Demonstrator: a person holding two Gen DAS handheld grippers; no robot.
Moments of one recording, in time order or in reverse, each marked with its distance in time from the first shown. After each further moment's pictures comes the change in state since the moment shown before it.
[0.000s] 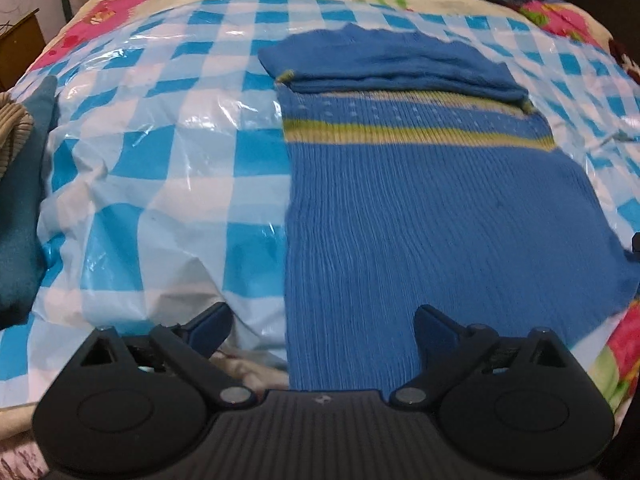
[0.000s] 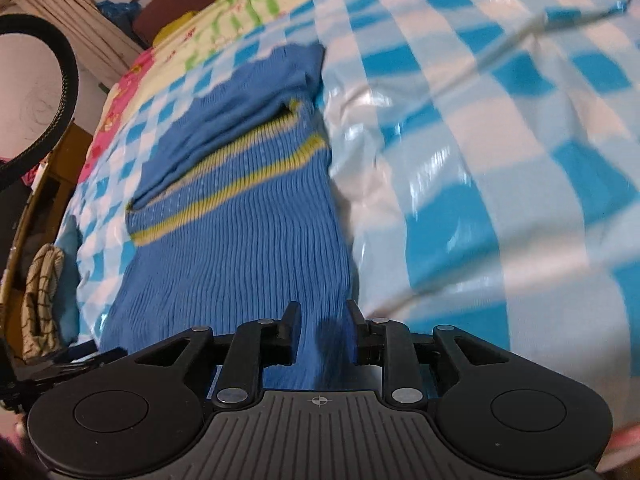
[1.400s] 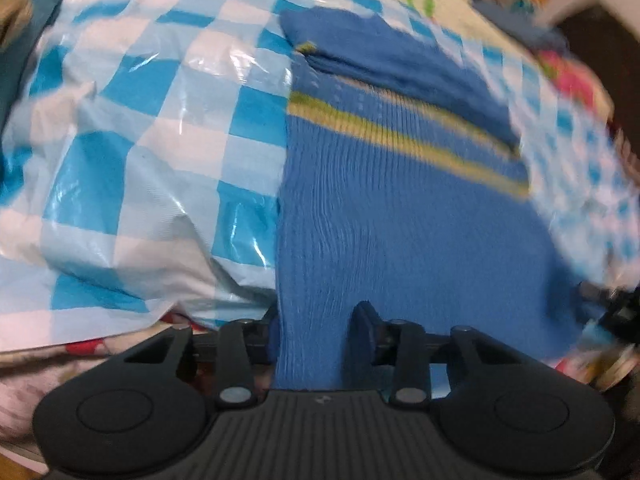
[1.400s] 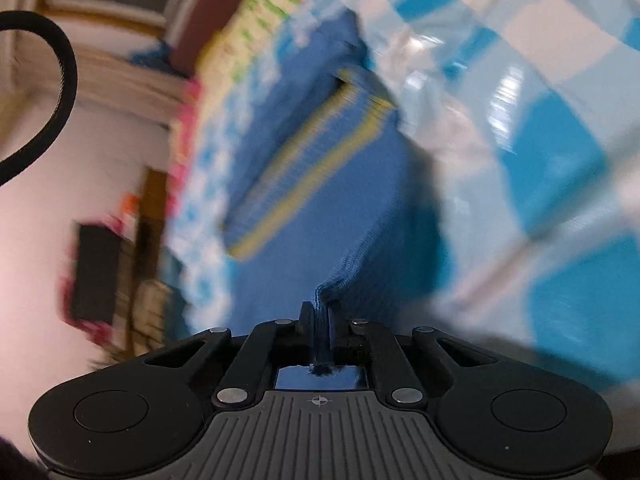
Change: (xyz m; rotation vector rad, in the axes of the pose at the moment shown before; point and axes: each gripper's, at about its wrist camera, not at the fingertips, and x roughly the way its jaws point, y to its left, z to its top) left arm 0.004 0.041 0.009 -0.327 0.082 -0.258; right arm 0.016 -0.006 -0.003 0.255 0.019 0.407
